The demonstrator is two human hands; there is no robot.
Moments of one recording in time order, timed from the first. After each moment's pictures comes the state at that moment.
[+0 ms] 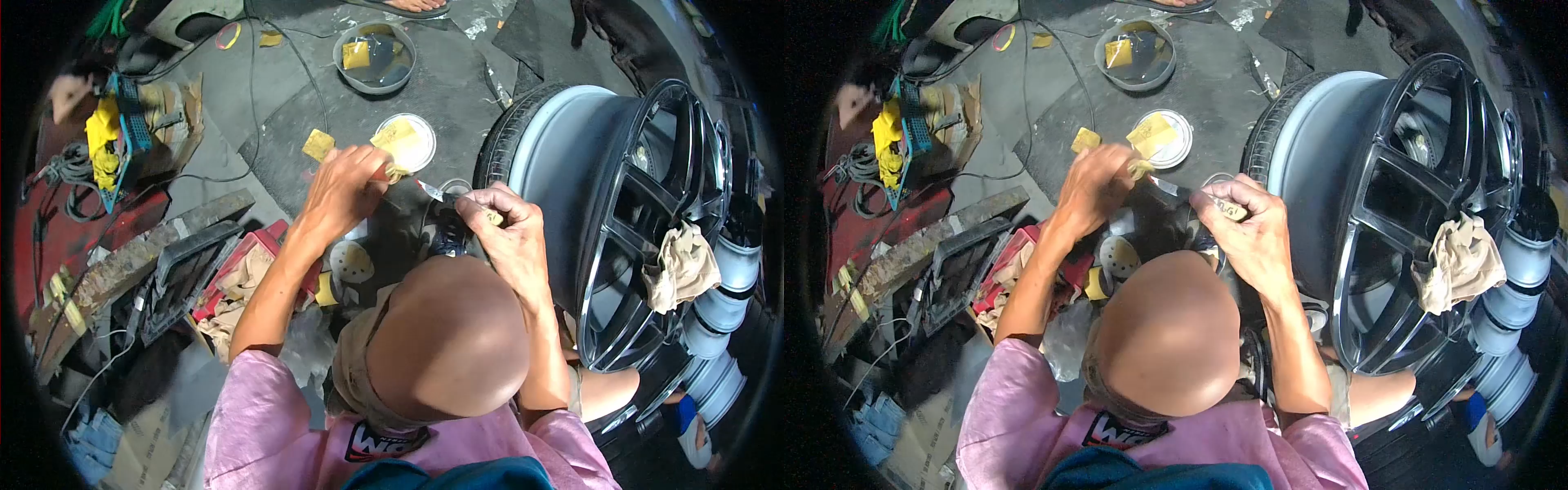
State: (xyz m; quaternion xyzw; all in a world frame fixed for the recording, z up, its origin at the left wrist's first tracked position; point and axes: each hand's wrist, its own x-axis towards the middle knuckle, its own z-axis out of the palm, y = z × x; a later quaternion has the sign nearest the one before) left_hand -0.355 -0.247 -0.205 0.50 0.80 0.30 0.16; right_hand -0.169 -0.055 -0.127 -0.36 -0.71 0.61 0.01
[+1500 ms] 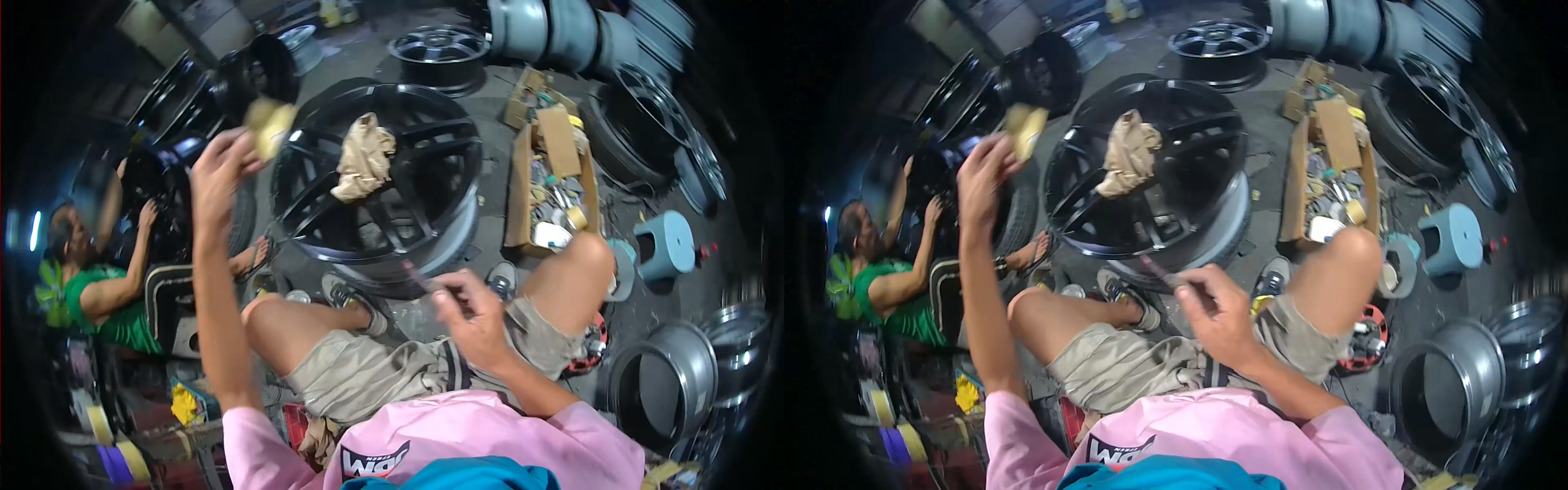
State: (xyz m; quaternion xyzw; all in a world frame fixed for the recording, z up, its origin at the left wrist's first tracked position) left_hand -0.187 -0.012 0.144 0.58 0.52 0.54 0.31; right_hand 0.168 -0.191 -0.005 -0.45 -0.53 0.49 0.51
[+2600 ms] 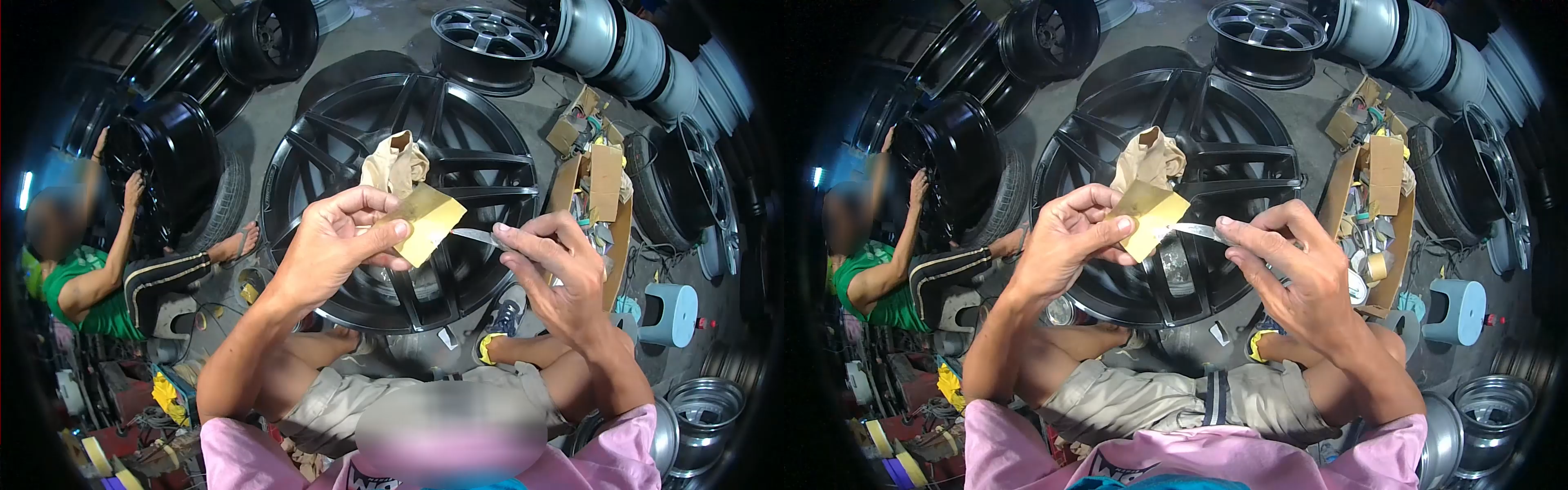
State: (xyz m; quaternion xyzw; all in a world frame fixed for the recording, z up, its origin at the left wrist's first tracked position) left_hand -0.086 0.034 0.083 0.42 0.46 0.42 0.66; right_hand 0.209 0.034 0.061 -0.36 -0.81 0.20 0.41
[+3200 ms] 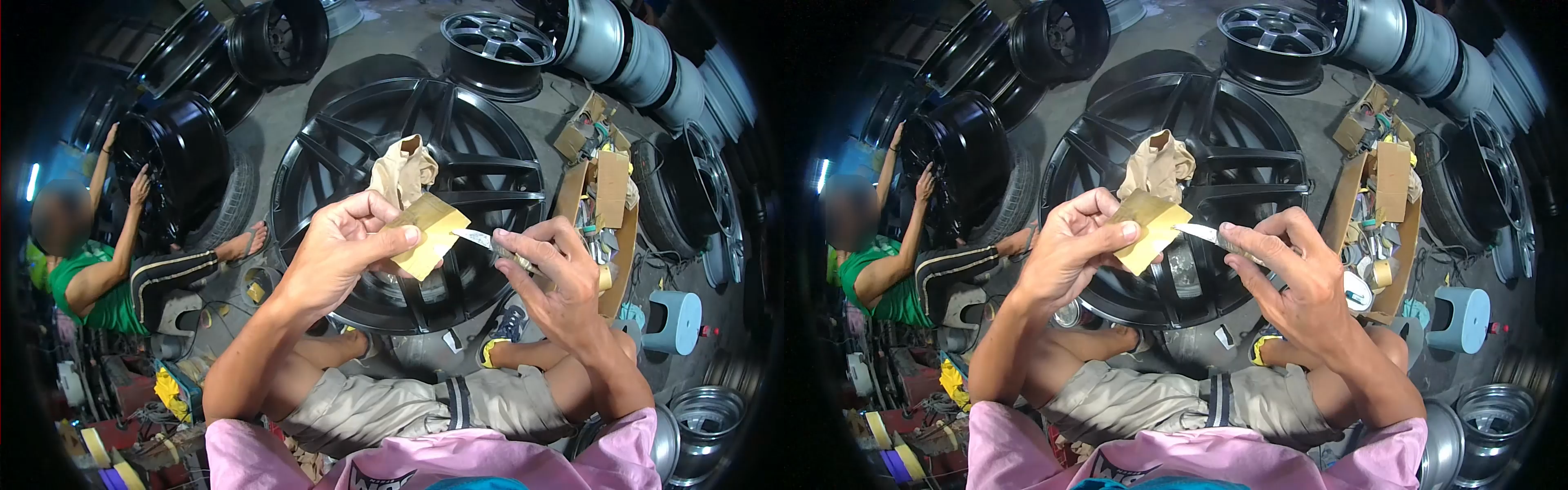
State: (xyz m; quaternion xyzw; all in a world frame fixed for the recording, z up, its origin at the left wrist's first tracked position) left_hand -0.084 0.025 0.084 0.40 0.45 0.45 0.67; right_hand 0.203 0.030 0.061 -0.37 -0.82 0.19 0.40
